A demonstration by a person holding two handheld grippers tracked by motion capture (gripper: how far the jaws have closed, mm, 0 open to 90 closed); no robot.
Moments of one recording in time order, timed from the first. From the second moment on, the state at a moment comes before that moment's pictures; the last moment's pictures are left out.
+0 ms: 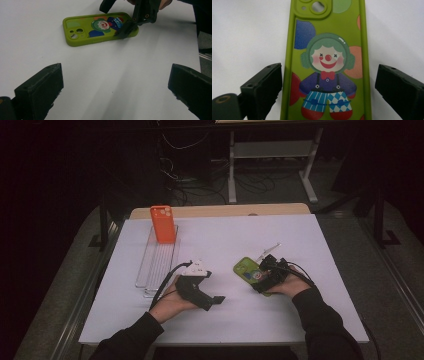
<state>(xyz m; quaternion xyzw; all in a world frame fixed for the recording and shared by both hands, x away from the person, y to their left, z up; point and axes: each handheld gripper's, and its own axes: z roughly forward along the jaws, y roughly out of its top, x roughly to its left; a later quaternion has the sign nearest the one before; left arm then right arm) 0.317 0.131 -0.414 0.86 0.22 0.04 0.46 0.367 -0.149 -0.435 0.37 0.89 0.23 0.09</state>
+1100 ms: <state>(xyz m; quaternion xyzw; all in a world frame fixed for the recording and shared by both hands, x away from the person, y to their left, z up) 0.317 0.130 -0.414 0.86 0.21 0.04 0.46 0.367 -0.146 -0.436 0.39 0.89 0.21 0.08</state>
